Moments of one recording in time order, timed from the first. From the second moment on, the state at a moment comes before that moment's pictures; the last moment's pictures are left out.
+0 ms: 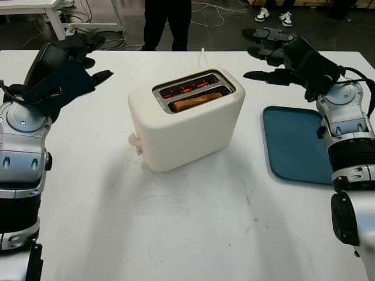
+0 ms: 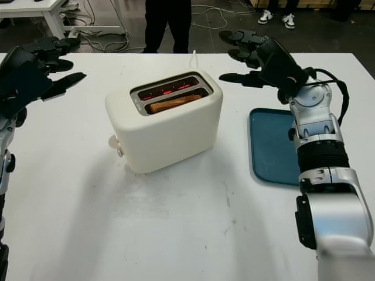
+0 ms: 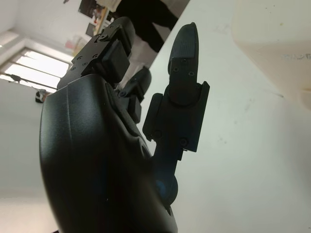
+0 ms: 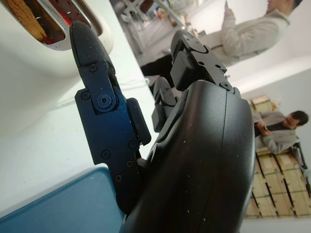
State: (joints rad) left arm -0.51 0.58 0.08 -0.24 0.17 0.53 -0.26; right arm -0.90 -0.50 0.01 0.73 -0.07 -0.23 0.49
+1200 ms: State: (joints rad) left arm -0.51 0.58 0.08 -0.25 0.17 0.54 -0.26; right arm -0.90 -0.50 0.02 0.73 -0.07 -0.23 0.50
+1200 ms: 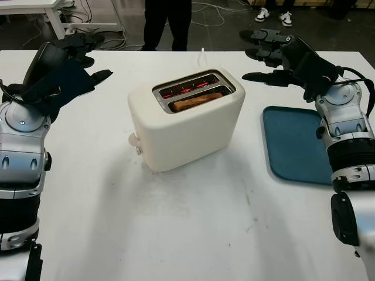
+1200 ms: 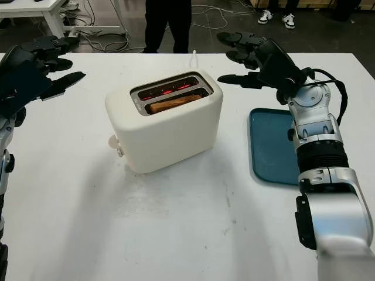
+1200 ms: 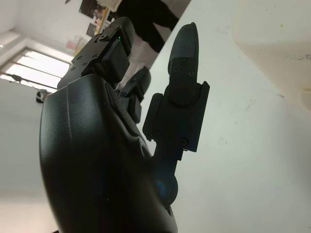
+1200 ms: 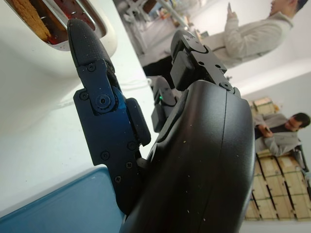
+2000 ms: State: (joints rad) left arm -0.51 0.58 0.08 -0.25 0.17 0.53 -0.26; right arm -0.90 -0.50 0.02 0.73 -0.07 -0.23 0.50
